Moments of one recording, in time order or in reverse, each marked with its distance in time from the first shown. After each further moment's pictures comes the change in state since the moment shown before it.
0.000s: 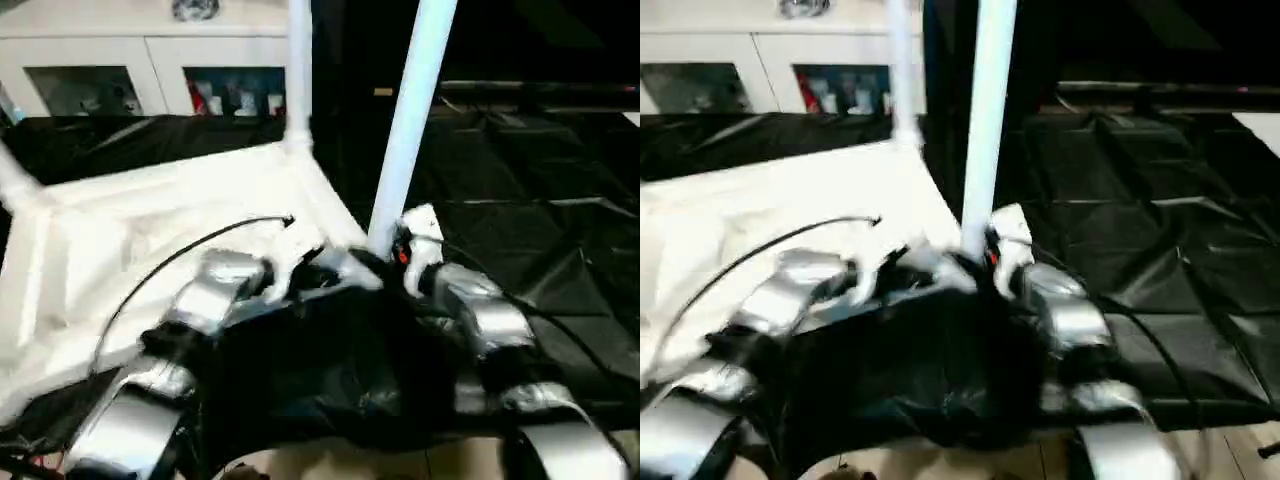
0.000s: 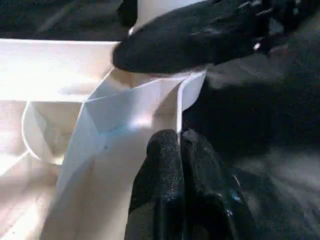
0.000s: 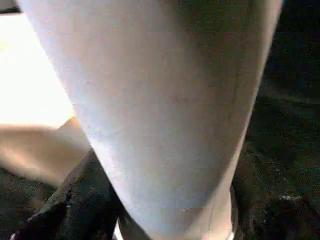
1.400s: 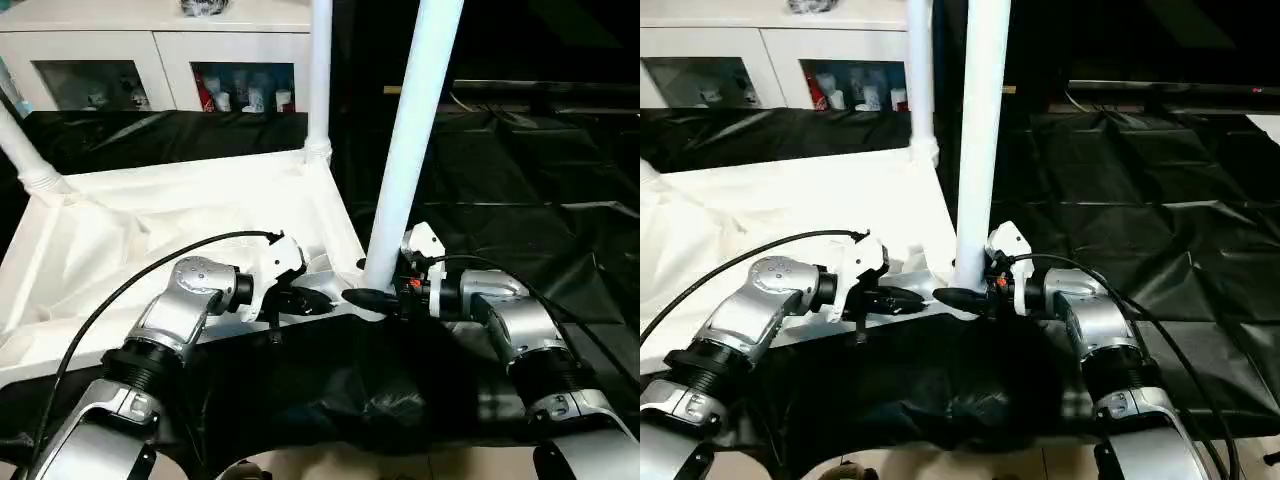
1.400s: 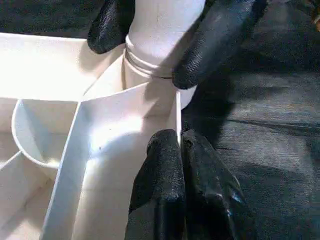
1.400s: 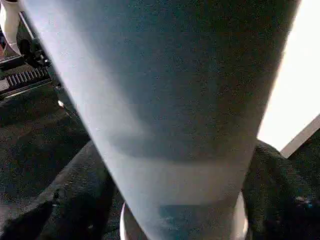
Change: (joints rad) left arm 0.147 0.165 -0.034 -0.221 -0.081 -0.011 -0.360; right arm 0.084 -0.201 0.150 -0.139 0.048 0.019 0.693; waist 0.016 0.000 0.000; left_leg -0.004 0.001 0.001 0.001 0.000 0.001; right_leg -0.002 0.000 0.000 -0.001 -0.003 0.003
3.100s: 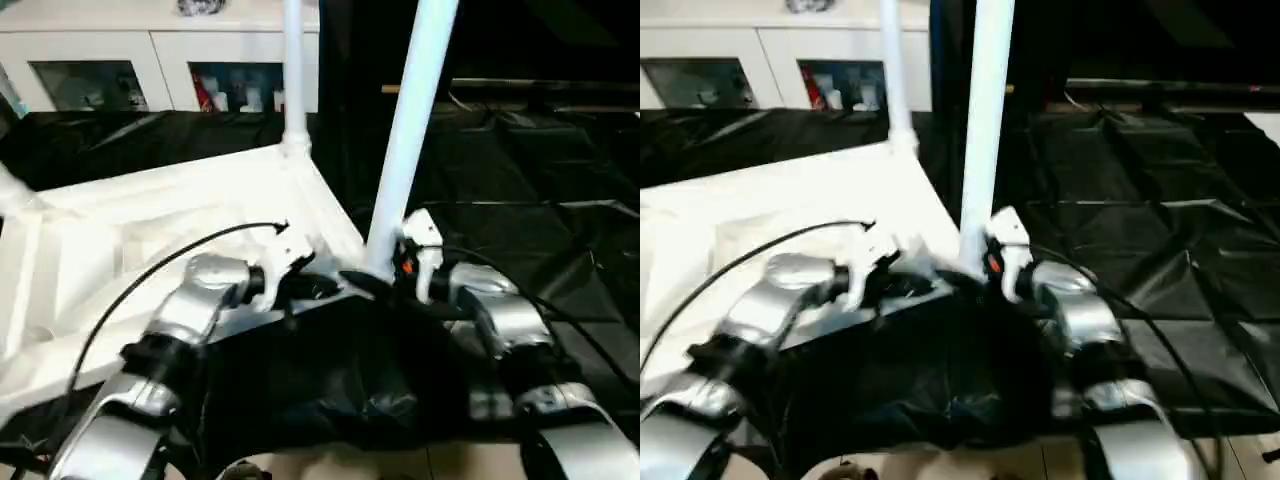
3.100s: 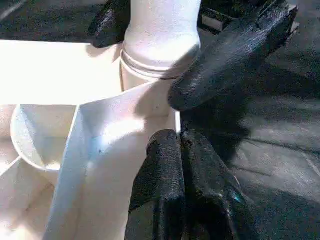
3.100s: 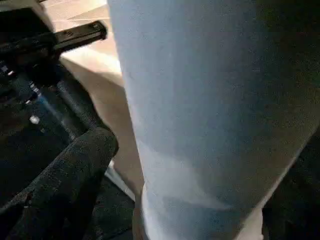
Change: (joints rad) left arm -0.021 -0.043 0.017 0.025 0.019 0.017 0.084; right arm -0.023 0.035 -0.017 0.036 -0.037 -0.046 -0.122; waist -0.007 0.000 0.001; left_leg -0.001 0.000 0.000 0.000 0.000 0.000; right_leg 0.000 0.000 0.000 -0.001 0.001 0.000
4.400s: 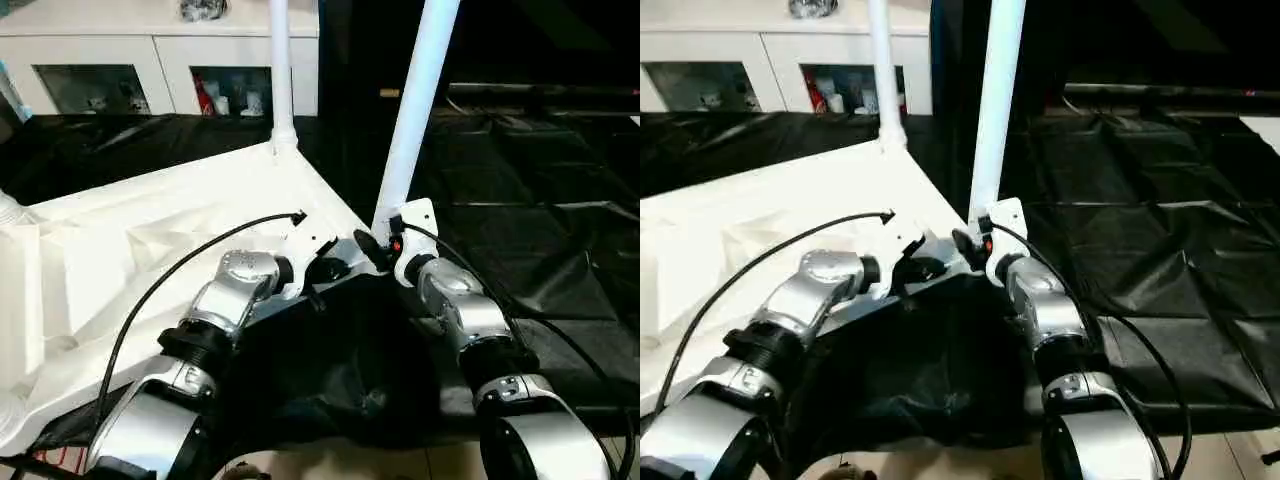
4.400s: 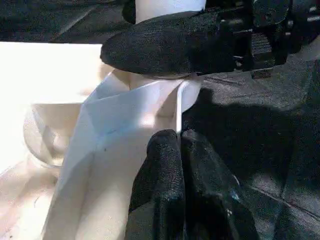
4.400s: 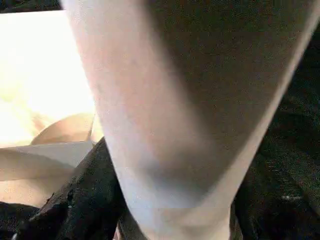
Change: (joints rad) left arm -0.110 -0.164 0.032 0.184 0.076 0.008 0.328; right arm -0.074 0.187 -0.135 0.146 -0.059 -0.038 -0.648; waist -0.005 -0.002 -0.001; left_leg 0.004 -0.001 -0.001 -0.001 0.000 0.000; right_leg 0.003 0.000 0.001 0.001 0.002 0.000
